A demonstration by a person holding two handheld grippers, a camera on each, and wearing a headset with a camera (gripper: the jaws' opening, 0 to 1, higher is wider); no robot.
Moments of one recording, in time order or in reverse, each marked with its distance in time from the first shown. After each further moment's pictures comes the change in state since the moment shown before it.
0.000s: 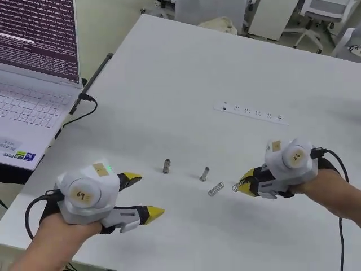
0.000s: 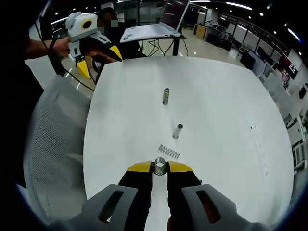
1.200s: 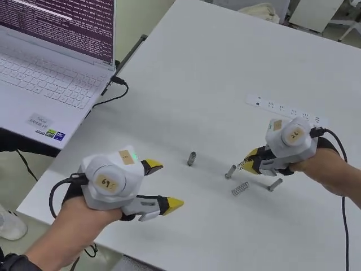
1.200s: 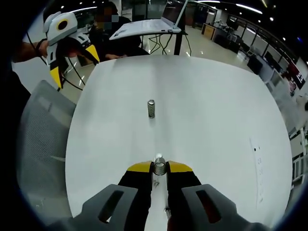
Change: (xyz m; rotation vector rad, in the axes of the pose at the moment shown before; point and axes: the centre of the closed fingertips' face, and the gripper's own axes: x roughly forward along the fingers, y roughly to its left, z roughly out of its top) left arm -0.004 0.012 -0.002 -0.010 0.015 0.026; right arm 0.053 -0.038 0.045 -0.070 0.025 0.034
